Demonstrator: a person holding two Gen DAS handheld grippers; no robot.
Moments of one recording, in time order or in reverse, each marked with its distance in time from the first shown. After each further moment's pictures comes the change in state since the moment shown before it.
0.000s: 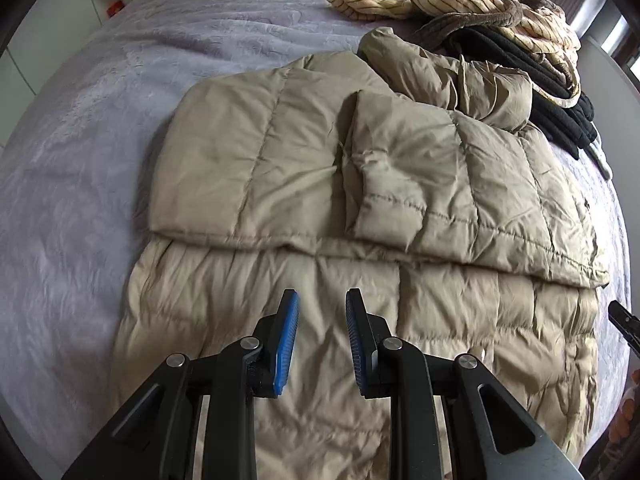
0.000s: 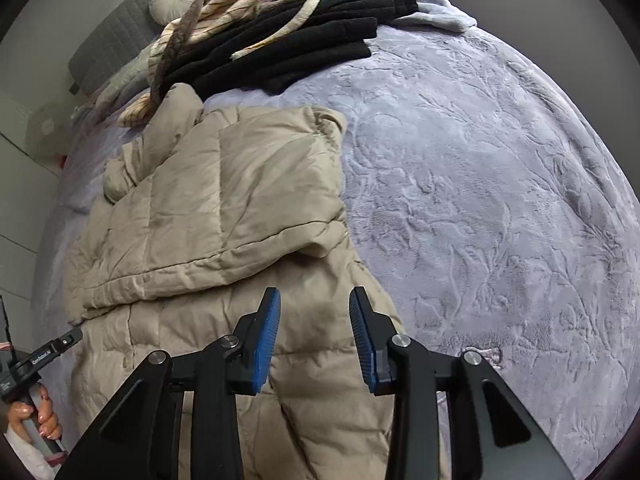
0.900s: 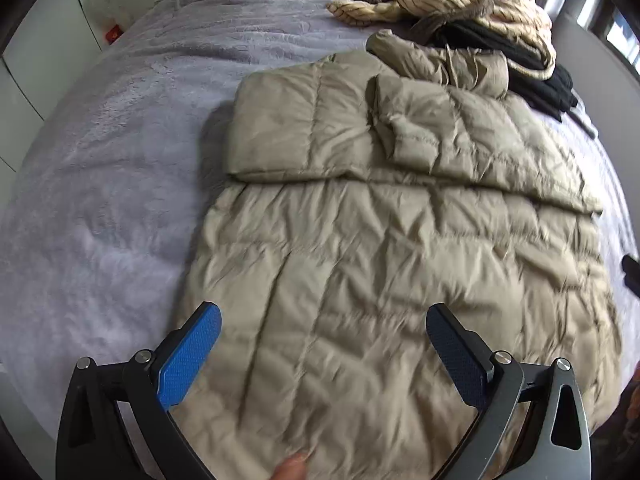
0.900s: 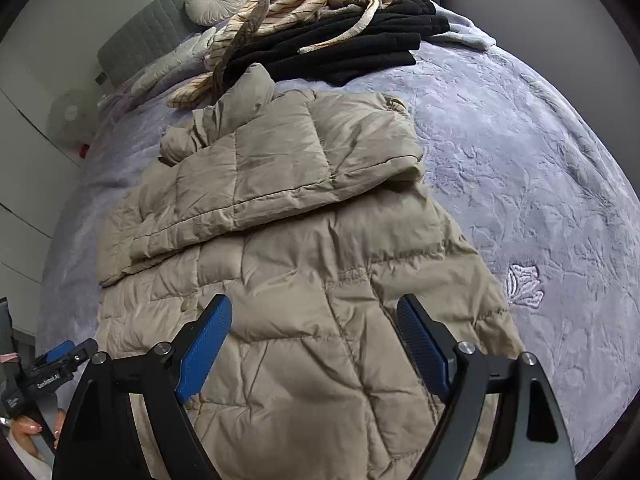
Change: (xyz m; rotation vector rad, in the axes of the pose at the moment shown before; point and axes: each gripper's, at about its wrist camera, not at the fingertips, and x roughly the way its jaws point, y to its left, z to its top) left arm -0.054 0.044 -0.069 0.105 -0.033 0.047; right arm -0.047 0.074 -0.079 -0.035 -0.072 0.017
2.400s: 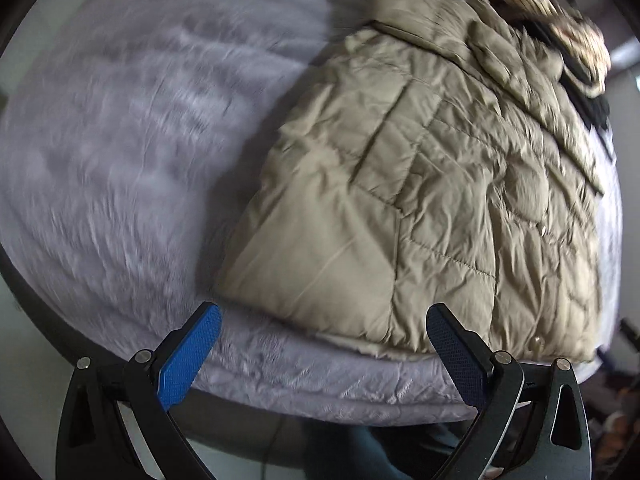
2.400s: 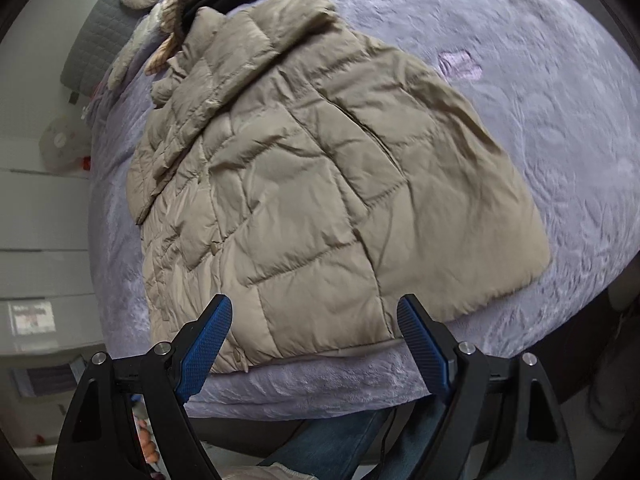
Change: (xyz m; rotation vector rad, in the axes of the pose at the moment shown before) left arm -0.042 0.089 -0.158 -0.345 0.238 -0.088; right arm -0.055 -0.058 -0.107 0.359 0.335 0.136
